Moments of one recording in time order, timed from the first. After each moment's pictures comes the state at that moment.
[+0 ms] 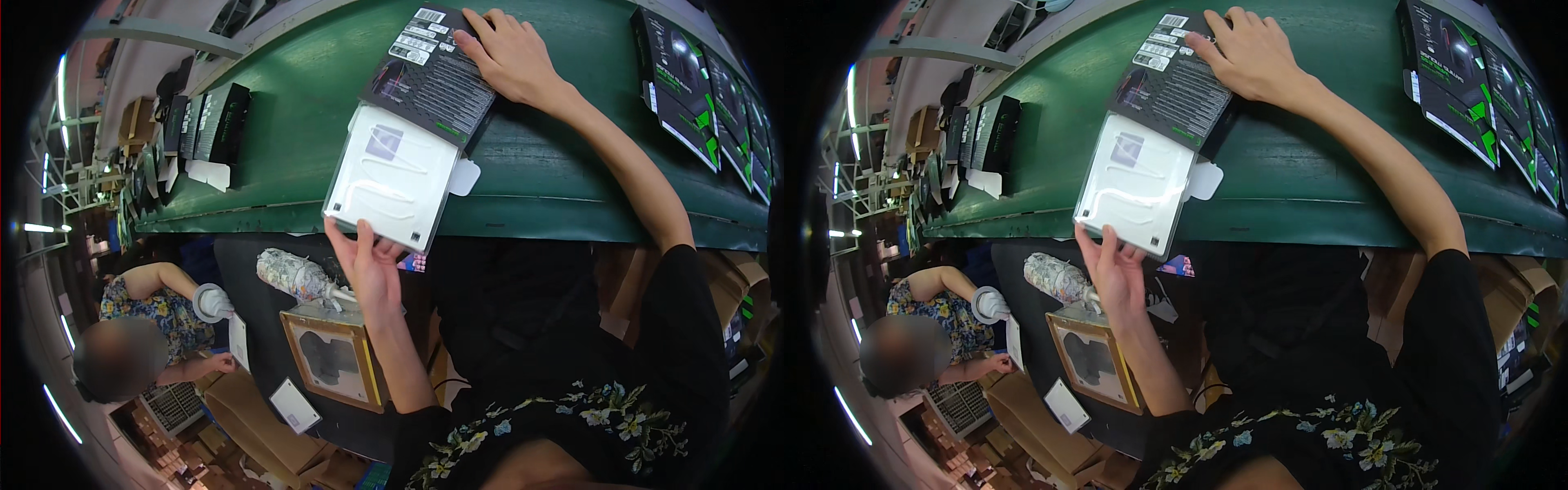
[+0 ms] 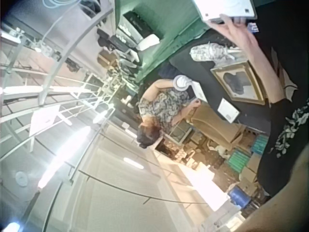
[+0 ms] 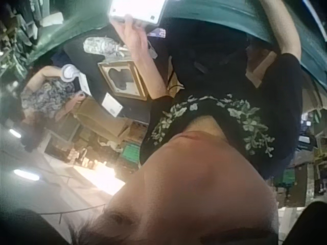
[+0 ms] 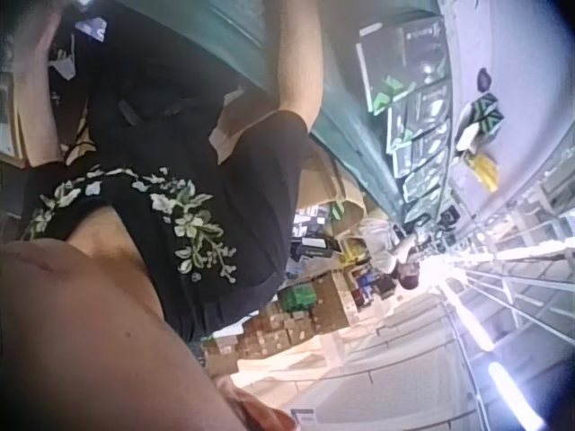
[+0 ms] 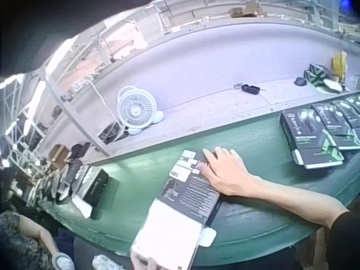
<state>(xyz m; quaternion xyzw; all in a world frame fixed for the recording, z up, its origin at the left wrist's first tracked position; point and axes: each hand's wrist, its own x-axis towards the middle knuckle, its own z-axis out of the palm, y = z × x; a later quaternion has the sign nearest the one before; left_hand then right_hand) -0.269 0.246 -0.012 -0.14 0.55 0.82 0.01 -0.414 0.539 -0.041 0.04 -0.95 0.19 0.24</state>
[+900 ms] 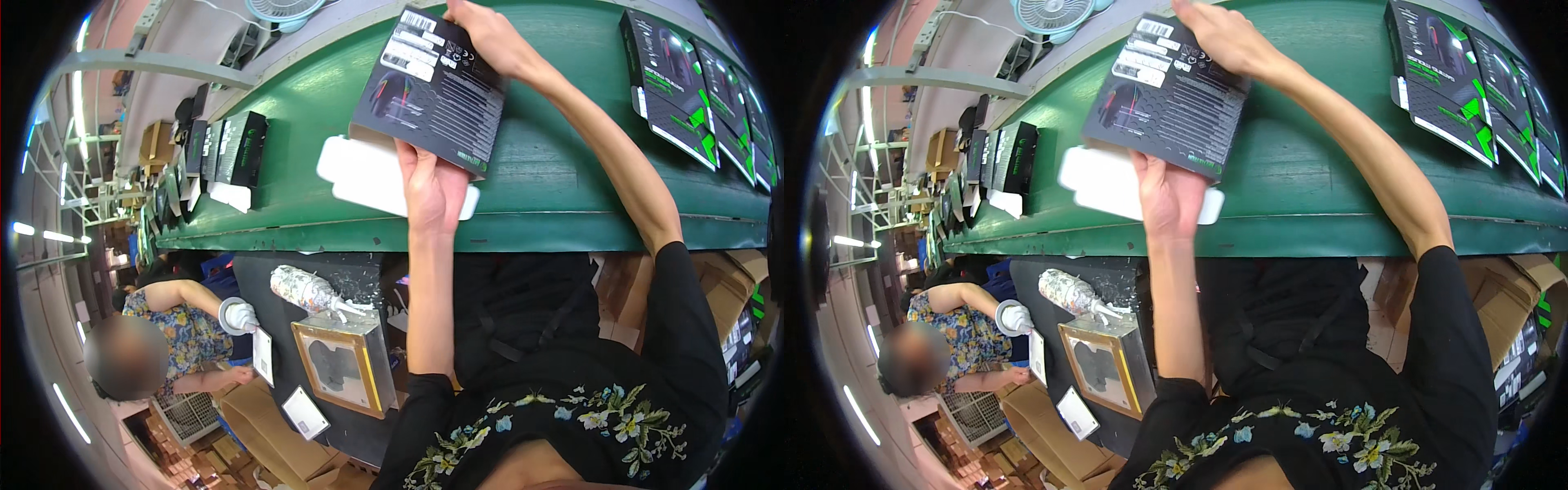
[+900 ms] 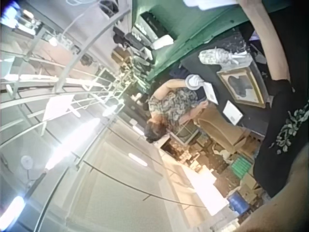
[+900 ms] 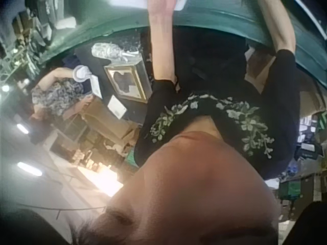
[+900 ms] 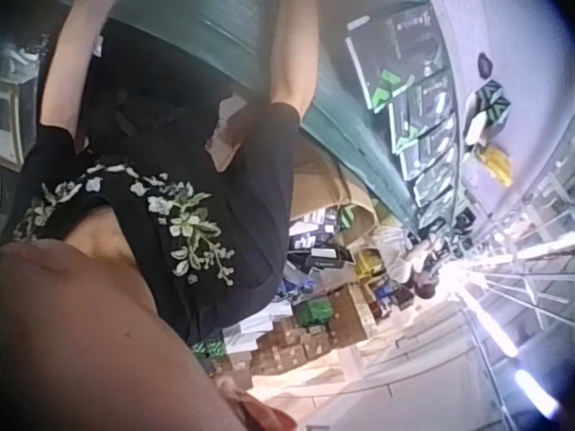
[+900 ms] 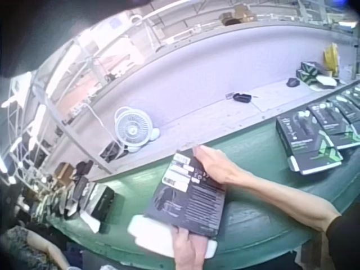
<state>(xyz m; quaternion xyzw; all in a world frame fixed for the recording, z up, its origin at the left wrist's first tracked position) -0.340 0.377 -0.018 0.09 0.36 0.92 0.13 -0.449 0.574 0.000 -0.01 -0.81 0.56 0.15</state>
